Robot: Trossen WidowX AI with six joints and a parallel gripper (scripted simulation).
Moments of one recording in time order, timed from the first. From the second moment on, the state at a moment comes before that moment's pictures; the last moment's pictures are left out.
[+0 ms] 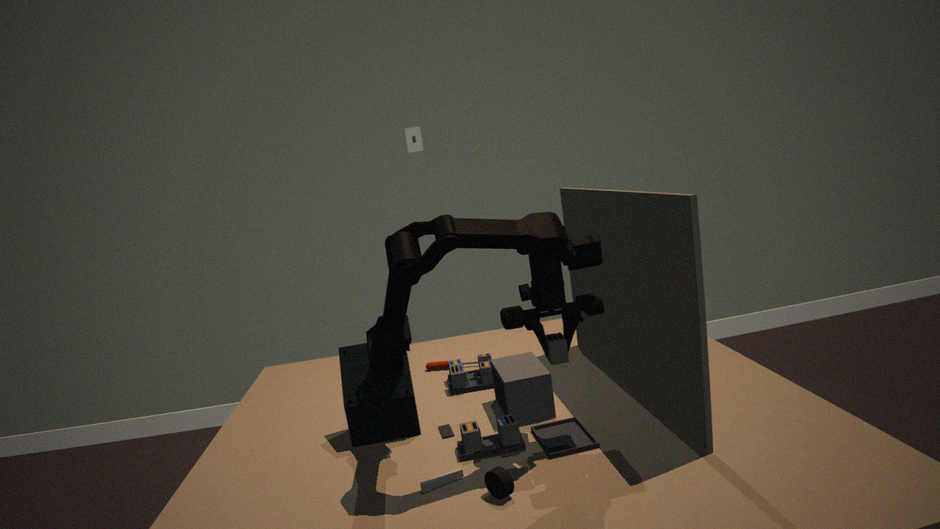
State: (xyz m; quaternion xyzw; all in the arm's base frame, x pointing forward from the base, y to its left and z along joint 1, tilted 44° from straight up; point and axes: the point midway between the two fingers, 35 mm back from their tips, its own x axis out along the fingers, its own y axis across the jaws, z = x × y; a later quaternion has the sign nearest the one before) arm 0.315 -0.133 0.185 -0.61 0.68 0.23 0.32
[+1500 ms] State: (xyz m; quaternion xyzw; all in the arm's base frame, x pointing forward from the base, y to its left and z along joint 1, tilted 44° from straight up) arm 0.315 -0.165 0.159 -0.61 0.68 0.23 0.32
